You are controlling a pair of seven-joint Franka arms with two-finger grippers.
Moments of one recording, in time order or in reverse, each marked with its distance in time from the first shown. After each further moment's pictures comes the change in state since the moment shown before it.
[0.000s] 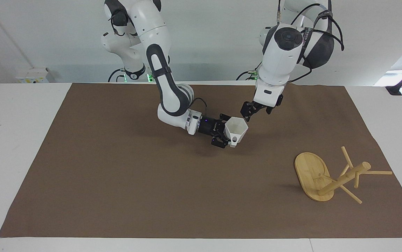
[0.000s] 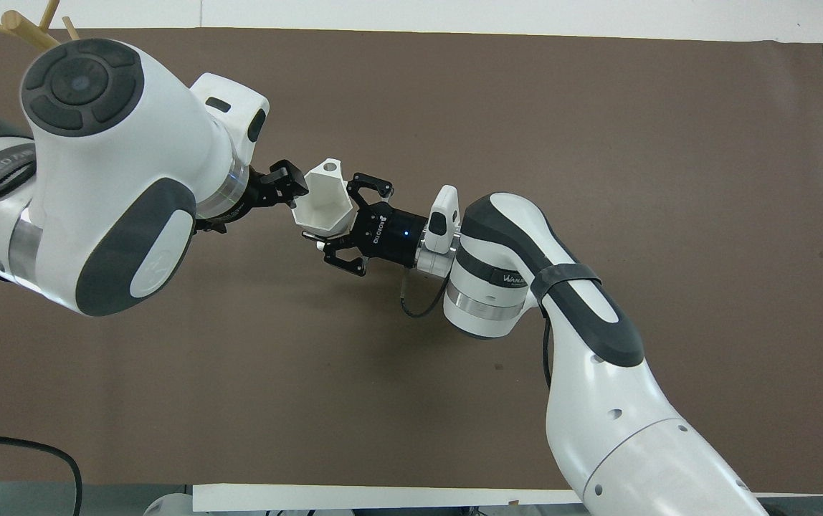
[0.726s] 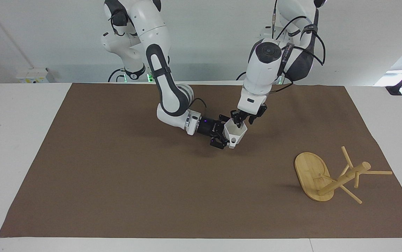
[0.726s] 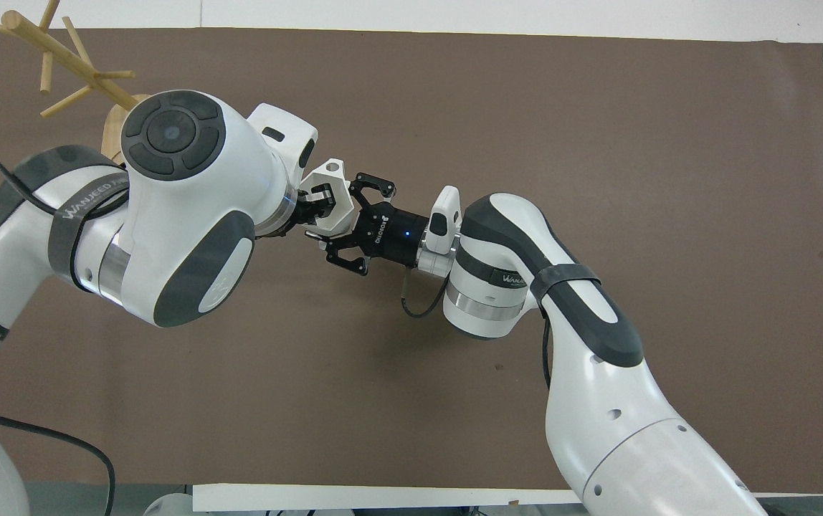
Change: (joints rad) left arm -0.058 0.027 0.000 -0.074 0.000 0.130 -0.013; right arm 0.003 0.000 0.003 -0.001 0.000 0.030 -0.017
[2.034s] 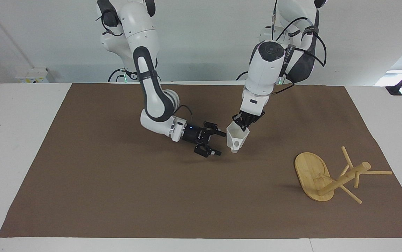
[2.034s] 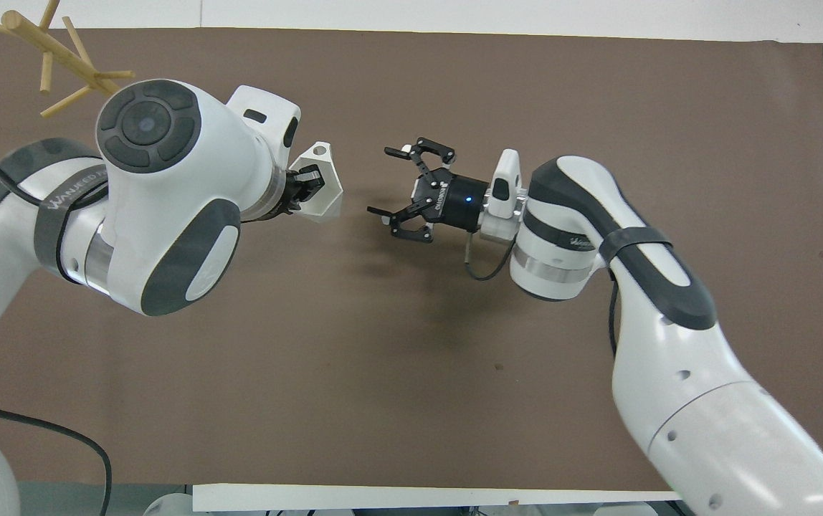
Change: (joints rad) left arm 0.039 0.001 0.021 0.008 0.001 0.061 -0.066; right arm -0.266 -0.006 -0.011 -0.015 -0.321 -0.171 -0.006
